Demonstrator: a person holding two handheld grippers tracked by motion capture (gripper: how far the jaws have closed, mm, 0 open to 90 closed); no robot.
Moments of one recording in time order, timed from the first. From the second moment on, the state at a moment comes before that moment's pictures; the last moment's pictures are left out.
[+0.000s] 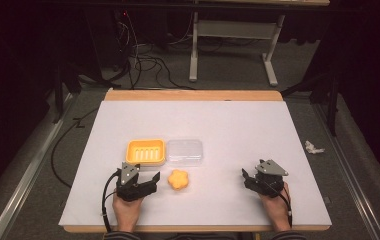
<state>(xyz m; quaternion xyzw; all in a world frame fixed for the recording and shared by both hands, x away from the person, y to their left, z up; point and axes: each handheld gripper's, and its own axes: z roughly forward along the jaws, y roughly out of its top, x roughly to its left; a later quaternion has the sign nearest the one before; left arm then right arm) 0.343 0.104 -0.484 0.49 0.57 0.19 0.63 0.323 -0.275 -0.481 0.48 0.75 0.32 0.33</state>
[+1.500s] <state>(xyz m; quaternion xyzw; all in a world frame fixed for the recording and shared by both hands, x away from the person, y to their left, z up) 0.317 0.065 -0.464 0.57 0.53 0.13 0.61 0.322 -0.276 -0.480 0.47 0.75 0.32 0.33</state>
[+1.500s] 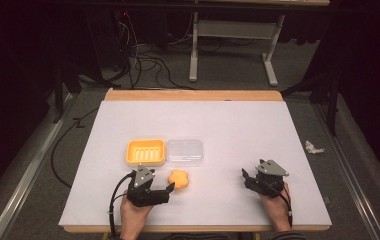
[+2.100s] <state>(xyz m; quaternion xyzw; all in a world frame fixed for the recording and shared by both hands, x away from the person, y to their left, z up) 0.324 0.033 -0.472 0.62 0.51 0.13 0.57 0.322 -0.276 -0.480 0.47 0.75 0.33 0.33</state>
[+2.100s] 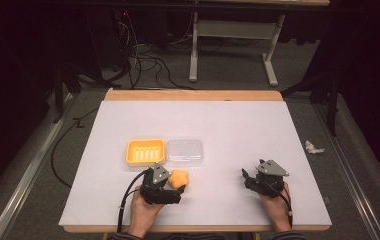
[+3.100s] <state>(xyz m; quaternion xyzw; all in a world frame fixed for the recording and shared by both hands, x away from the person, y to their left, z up) 0.340 0.009 -0.489 0.66 0.53 0.13 0.52 0.321 -0.276 -0.480 0.47 0.75 0.33 0.33</state>
